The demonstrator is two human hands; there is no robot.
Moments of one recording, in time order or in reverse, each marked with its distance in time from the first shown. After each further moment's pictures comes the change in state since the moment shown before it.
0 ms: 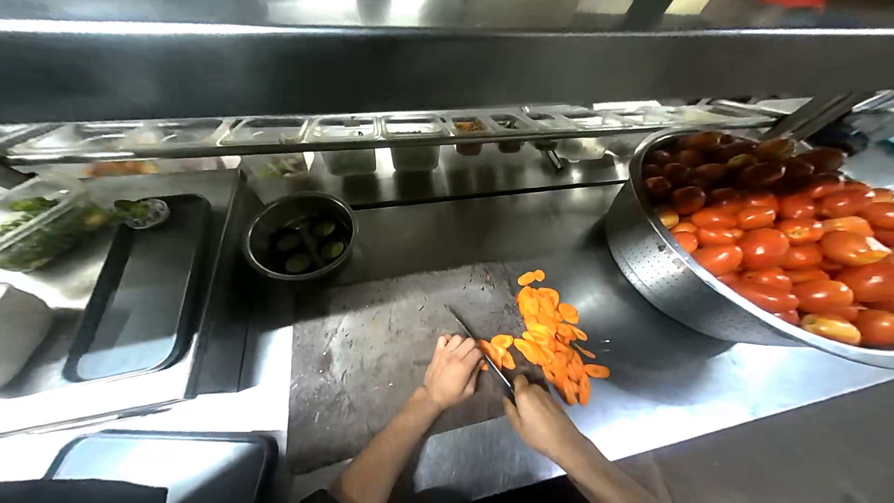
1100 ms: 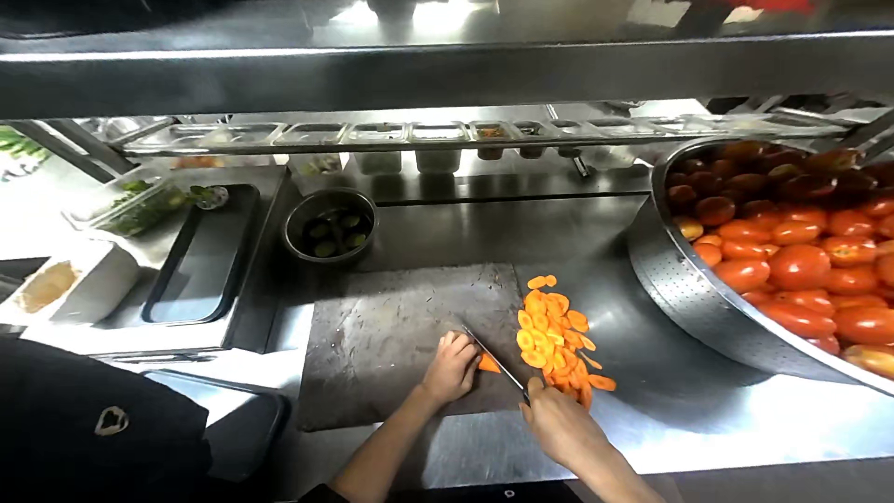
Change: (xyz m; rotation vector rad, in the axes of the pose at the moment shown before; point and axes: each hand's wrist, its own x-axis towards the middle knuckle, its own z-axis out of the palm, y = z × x) left_hand -0.010 0.014 0.008 -0.075 0.083 -0.142; right_hand -0.032 0.017 -0.033 -0.213 -0.057 -0.028
